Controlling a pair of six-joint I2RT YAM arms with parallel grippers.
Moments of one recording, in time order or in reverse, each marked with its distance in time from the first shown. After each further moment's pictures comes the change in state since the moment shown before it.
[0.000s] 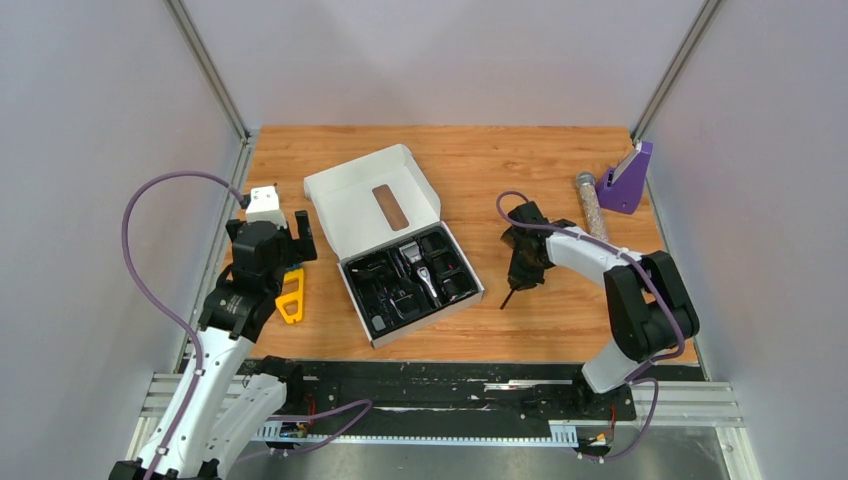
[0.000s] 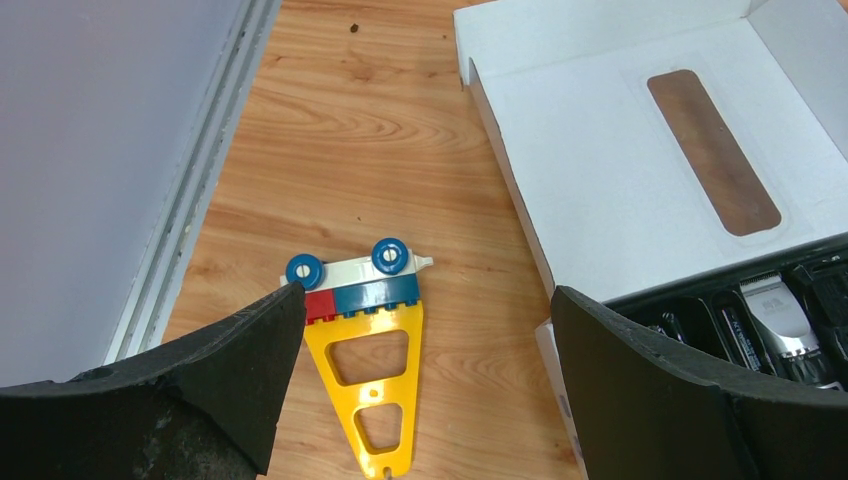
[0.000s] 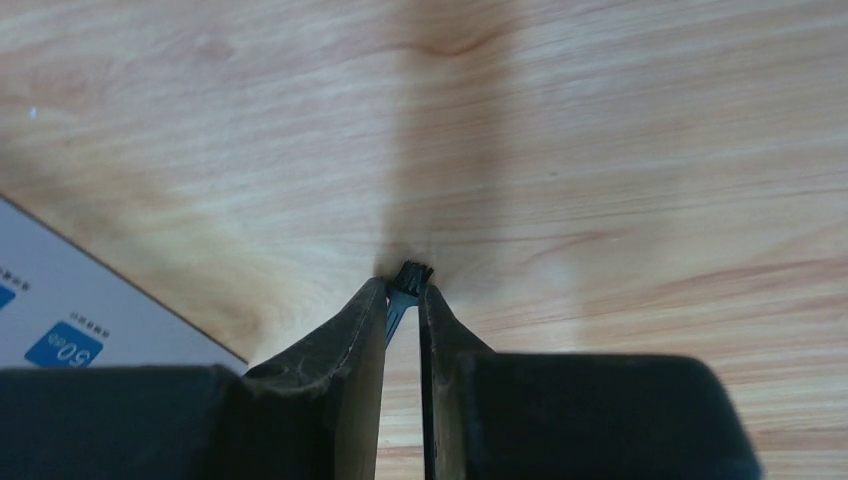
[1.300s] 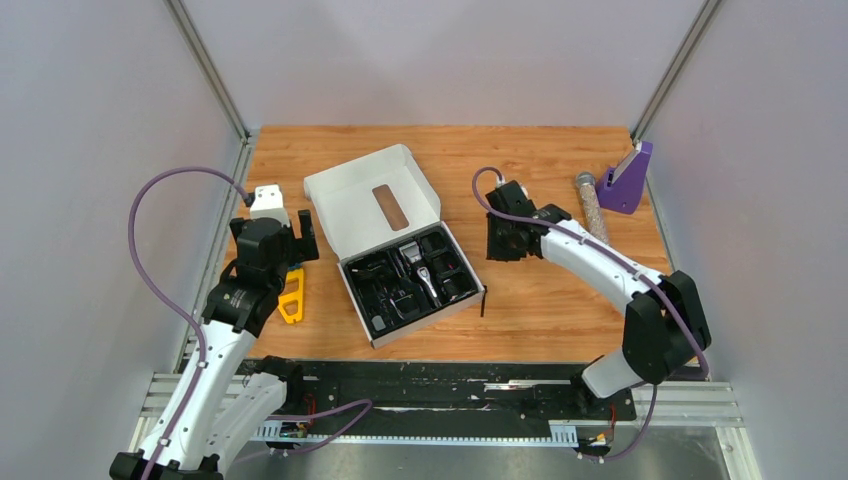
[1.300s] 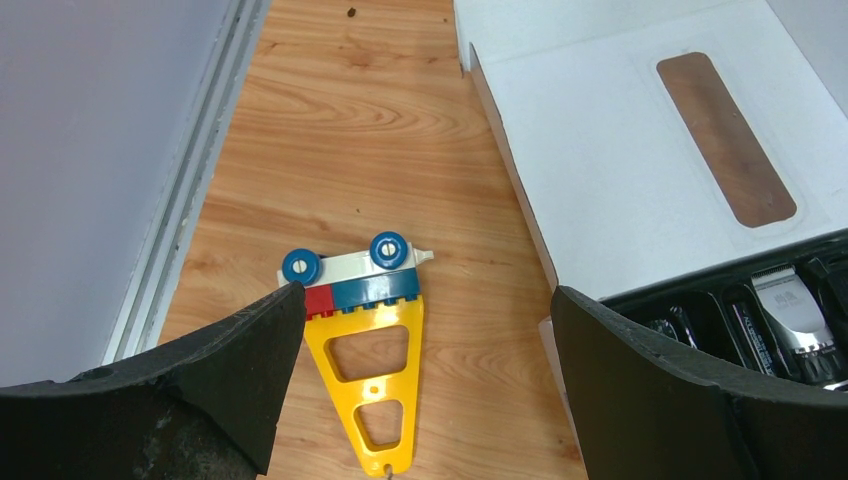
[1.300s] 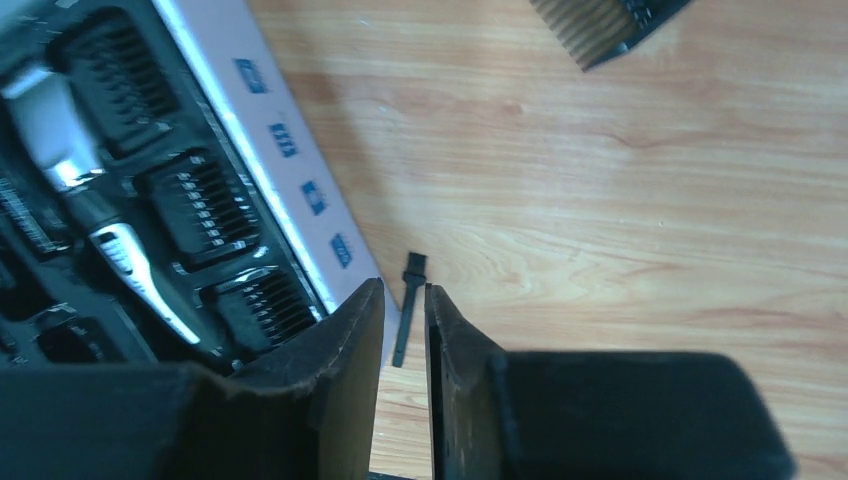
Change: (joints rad) left arm 0.000 0.036 0.000 0.000 0.001 0.000; right arm 0.191 -0.115 0.216 -0.053 0.045 -0.125
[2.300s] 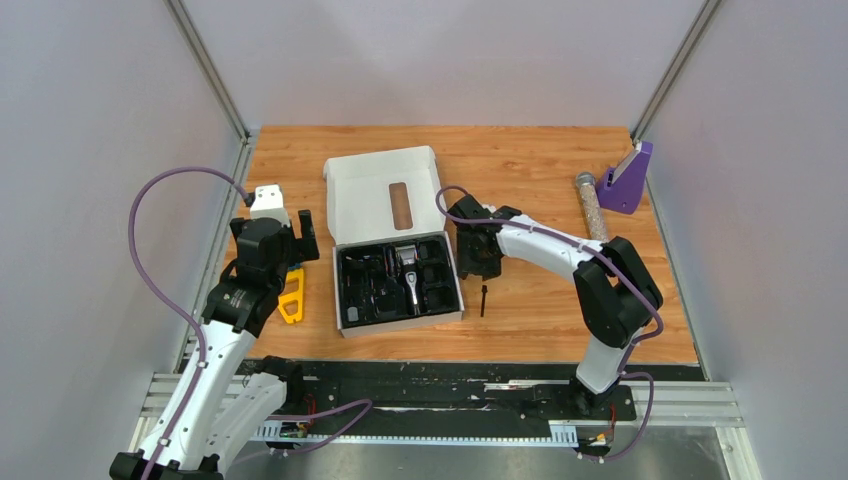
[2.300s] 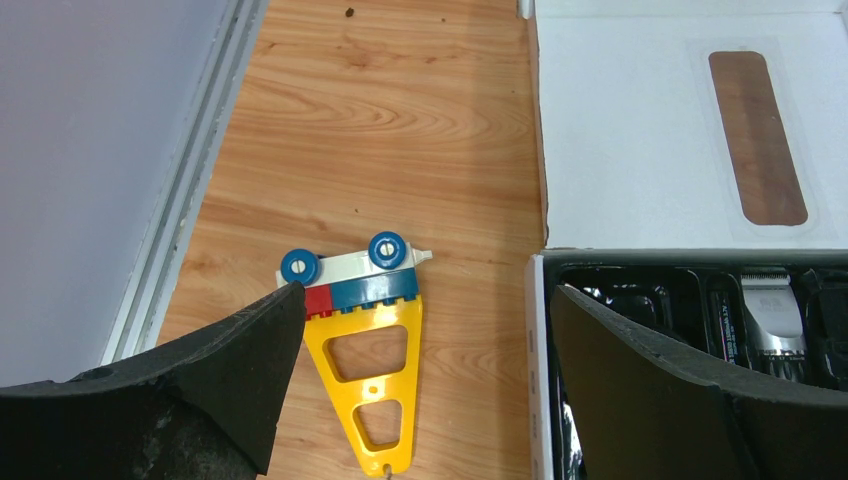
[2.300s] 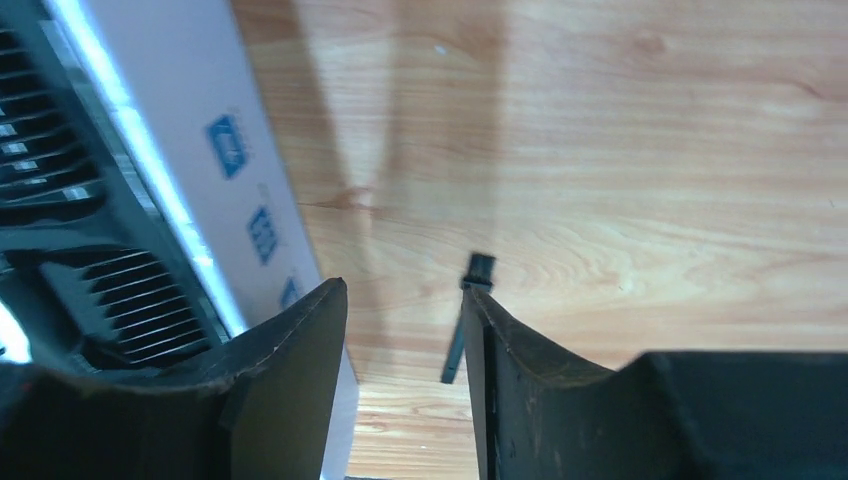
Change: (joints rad) left arm 0.000 0.000 0.000 0.000 0.004 0.000; right arm 0.124 0.271 0.096 -0.052 0.016 0.113
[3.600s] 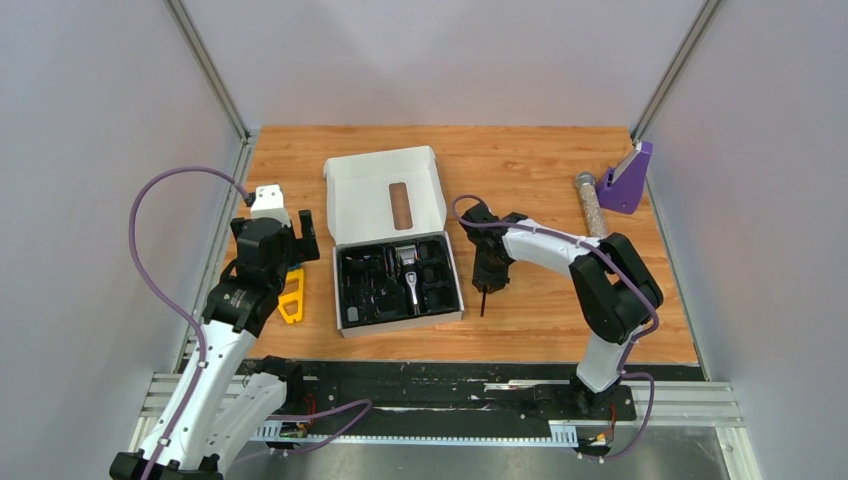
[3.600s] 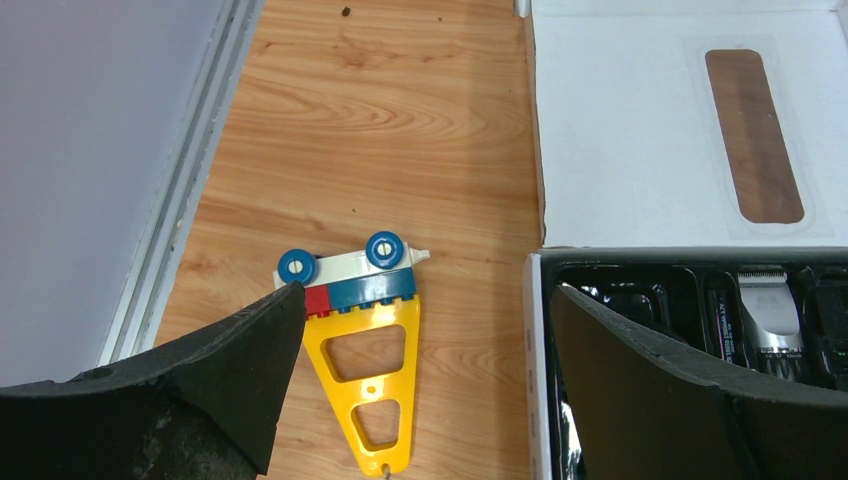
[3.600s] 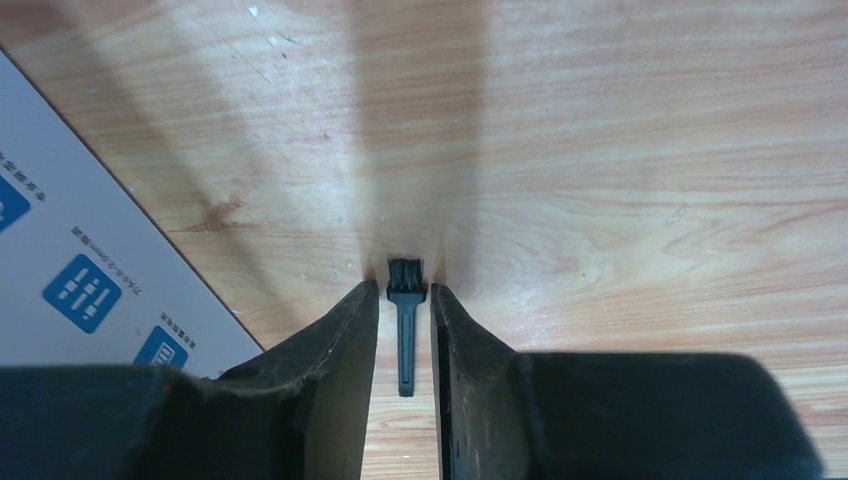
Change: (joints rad) left arm 0.000 0.001 0.000 0.000 0.006 0.000; right arm -0.061 0.015 -0.117 -0.007 -0.009 0.128
